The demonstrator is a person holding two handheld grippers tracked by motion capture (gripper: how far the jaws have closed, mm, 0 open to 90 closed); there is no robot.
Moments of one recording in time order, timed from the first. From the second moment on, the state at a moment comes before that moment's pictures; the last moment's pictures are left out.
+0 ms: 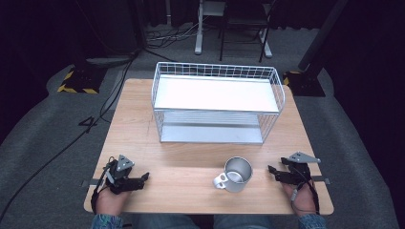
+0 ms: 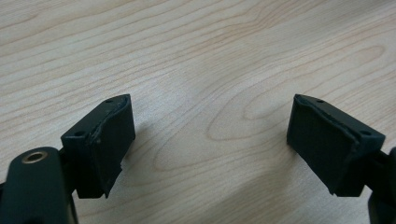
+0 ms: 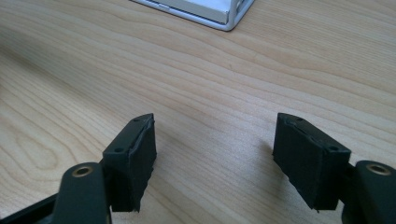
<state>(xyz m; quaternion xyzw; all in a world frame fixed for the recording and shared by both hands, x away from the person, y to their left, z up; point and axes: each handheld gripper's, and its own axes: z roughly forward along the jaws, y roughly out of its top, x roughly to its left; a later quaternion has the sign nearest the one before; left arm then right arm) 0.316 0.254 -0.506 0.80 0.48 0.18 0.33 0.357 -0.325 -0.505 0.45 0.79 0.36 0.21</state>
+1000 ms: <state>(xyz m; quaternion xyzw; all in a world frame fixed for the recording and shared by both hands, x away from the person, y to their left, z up) 0.305 0.225 -0.460 0.80 0.43 0.16 0.39 0.357 -0.325 -0.504 0.45 0.79 0.36 0.21</state>
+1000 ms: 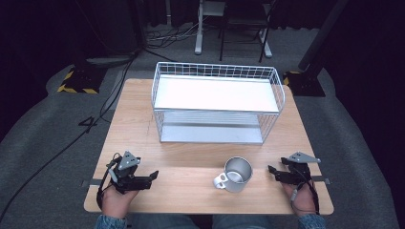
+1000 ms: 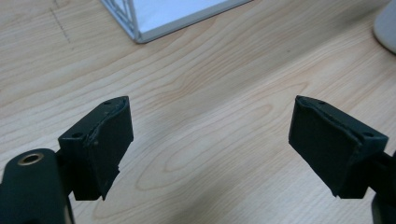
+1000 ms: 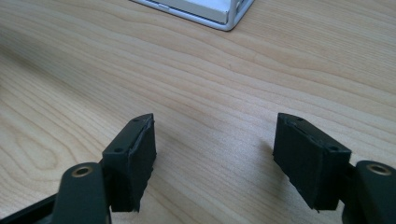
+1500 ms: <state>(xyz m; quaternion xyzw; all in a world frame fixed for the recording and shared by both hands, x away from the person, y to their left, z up) 0.295 0.210 -0.440 0.79 0.41 0.14 0.43 0.357 -0.325 -0.505 0.45 0.79 0.36 0.21</state>
